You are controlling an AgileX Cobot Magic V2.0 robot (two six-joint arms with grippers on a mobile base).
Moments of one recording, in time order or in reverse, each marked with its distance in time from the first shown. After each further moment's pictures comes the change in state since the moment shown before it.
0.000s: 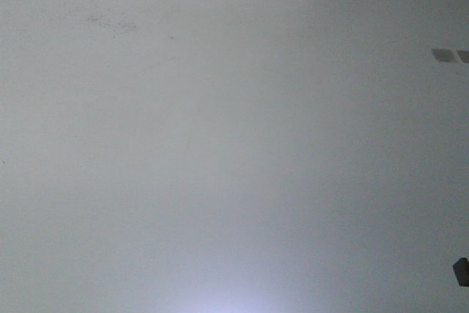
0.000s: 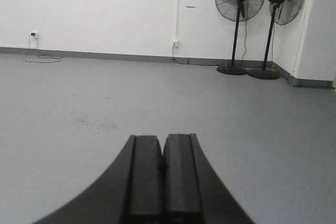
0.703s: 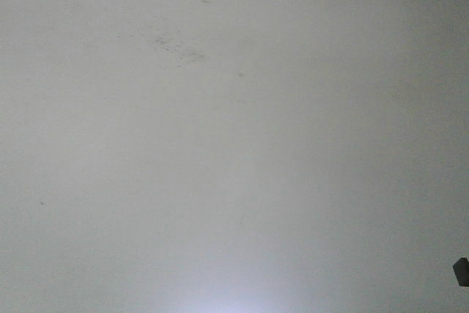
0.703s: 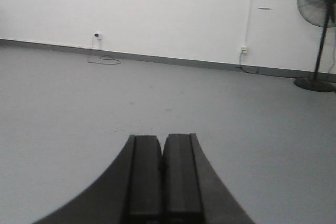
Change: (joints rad) left arm 0.000 0.000 0.000 0.000 0.001 0.000; right arm 0.000 0.000 0.000 0.000 0.000 0.000
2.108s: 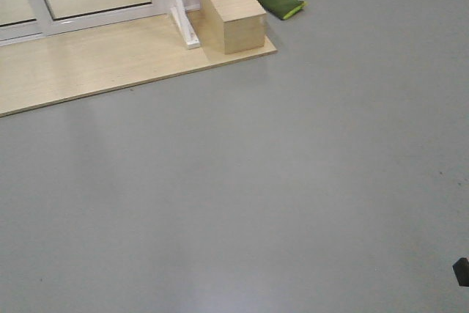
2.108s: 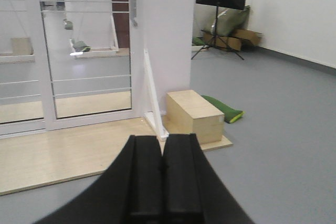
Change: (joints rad) left arm 0.000 0.000 0.000 0.000 0.000 0.000; right arm 0.000 0.000 0.000 0.000 0.000 0.000
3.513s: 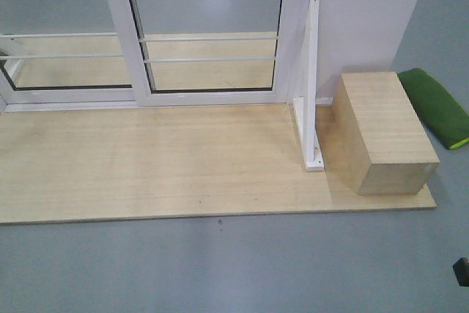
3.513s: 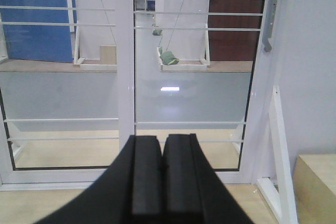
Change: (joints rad) left arm 0.000 0.000 0.000 0.000 0.000 0.000; right arm 0.000 0.000 0.000 0.000 0.000 0.000
